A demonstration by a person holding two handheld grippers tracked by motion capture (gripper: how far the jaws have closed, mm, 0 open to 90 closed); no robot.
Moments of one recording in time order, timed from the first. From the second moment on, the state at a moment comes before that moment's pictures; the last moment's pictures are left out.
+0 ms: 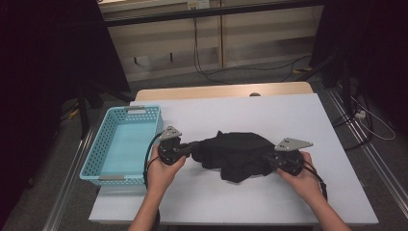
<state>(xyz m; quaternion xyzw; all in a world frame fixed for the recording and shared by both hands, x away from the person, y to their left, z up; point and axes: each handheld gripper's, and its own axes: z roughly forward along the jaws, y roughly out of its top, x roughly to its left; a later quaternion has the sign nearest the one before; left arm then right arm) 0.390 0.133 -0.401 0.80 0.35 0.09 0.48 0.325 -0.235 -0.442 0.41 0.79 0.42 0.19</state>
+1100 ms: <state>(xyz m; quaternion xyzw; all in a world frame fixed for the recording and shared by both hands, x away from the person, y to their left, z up) 0.395 0.135 -0.411 0.80 0.38 0.10 0.46 0.319 -0.283 -0.434 0.45 0.76 0.44 0.18</state>
